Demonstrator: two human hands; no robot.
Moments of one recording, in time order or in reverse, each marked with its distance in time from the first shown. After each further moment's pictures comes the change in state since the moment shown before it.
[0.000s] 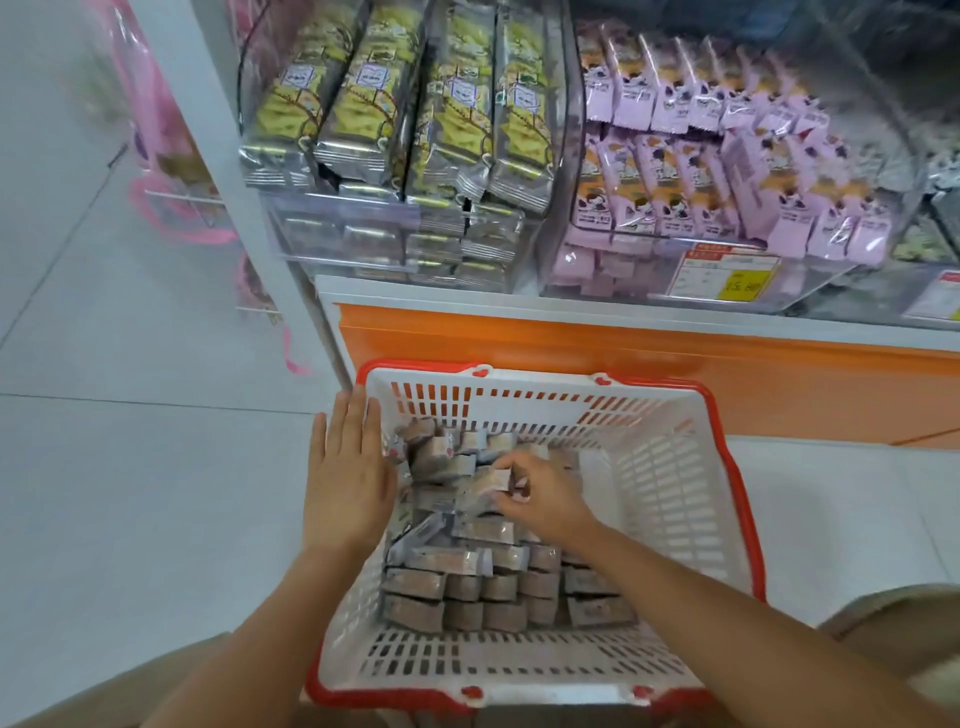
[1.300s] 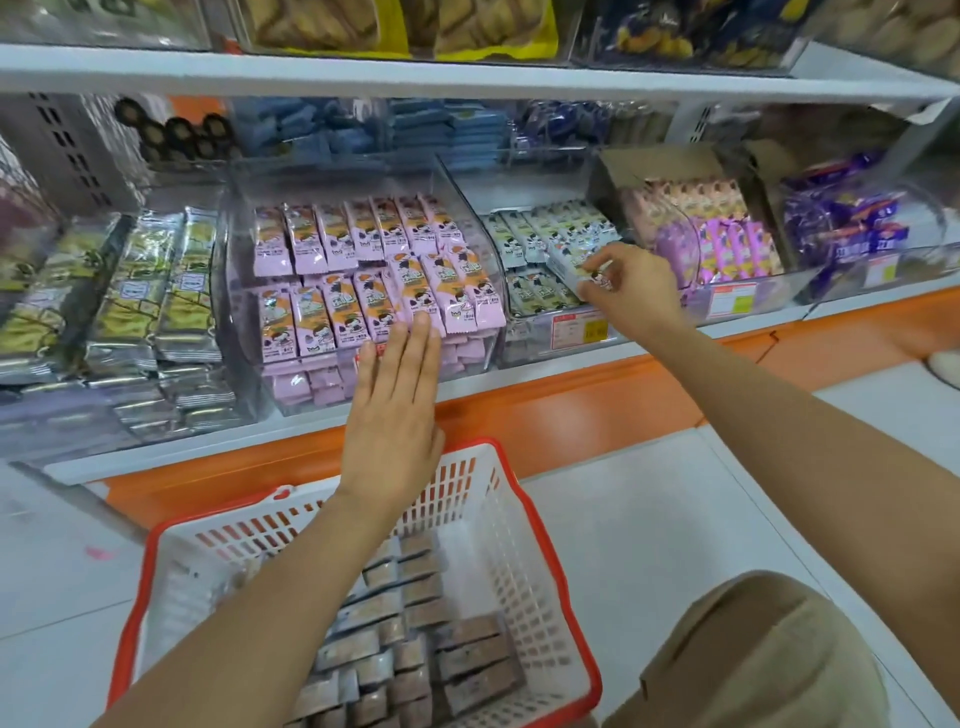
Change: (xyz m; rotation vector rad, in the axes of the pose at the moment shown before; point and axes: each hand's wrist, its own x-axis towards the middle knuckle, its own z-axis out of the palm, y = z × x) left_hand 0.088 0.274 -0.087 0.158 0.331 0.587; right_hand -0.076 0.027 -0.393 -0.270 0.943 0.105
